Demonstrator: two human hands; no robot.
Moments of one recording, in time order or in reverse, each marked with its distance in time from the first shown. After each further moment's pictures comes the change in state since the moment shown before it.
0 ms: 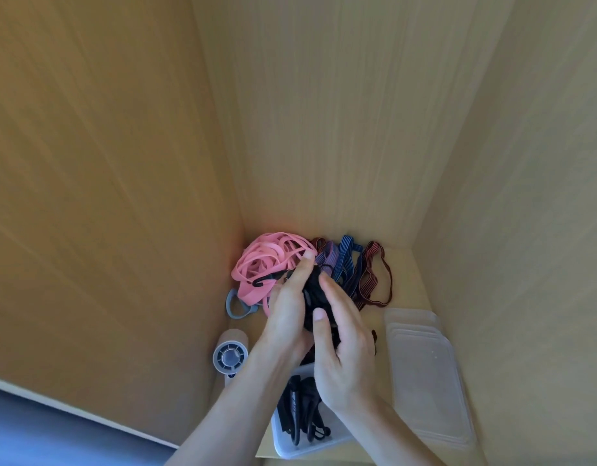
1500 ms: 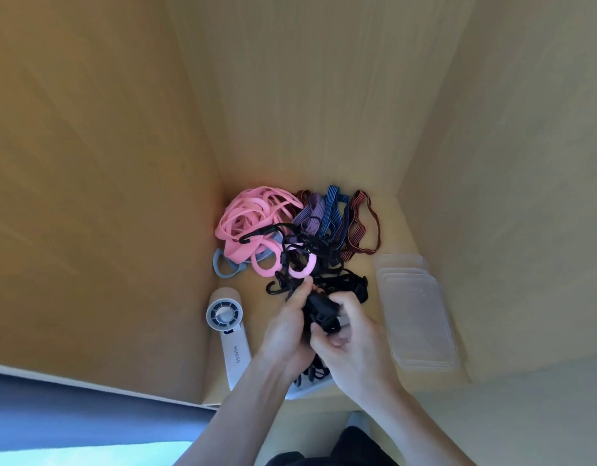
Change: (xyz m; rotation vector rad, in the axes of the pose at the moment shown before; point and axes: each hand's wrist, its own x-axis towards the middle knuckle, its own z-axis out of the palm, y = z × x) left_hand -0.025 -0.070 -0.047 -0.131 0.041 -0.346; right_hand -0.059 0.012 -0.024 -0.150 -0.262 0.444
